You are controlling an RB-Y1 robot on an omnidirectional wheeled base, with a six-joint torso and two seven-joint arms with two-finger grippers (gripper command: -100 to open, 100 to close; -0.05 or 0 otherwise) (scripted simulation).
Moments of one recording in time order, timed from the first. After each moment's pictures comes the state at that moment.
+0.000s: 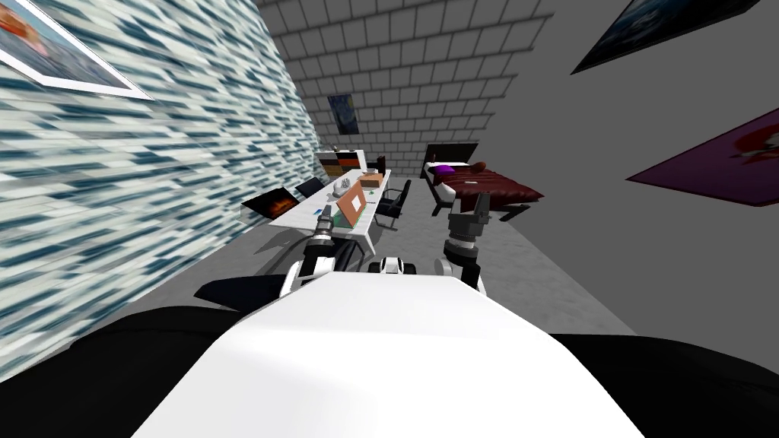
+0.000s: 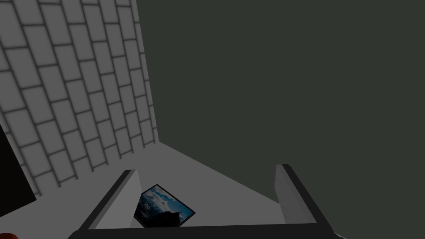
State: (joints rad) left arm 0.53 0.12 0.12 -2.32 -0.18 0.03 -0.11; right arm 0.51 -0.02 0.07 -2.30 -0.04 -0.59 0.02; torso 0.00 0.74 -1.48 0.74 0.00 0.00
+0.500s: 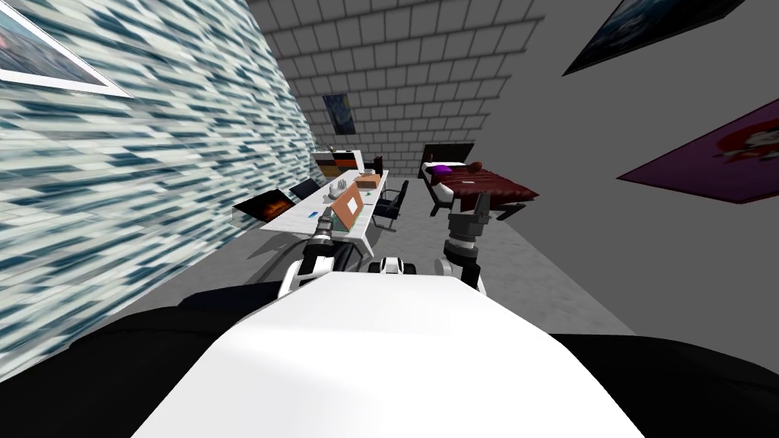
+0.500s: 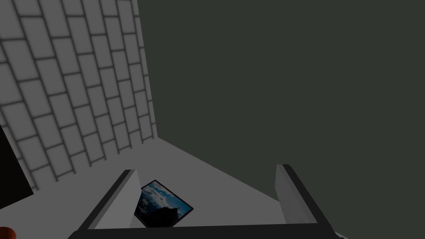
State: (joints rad) left arm 0.53 0.13 0.13 -2.33 -0.20 0.13 -0.11; right arm 0.51 -0.02 0.07 -2.30 -0.04 -0.59 0.02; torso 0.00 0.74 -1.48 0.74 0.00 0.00
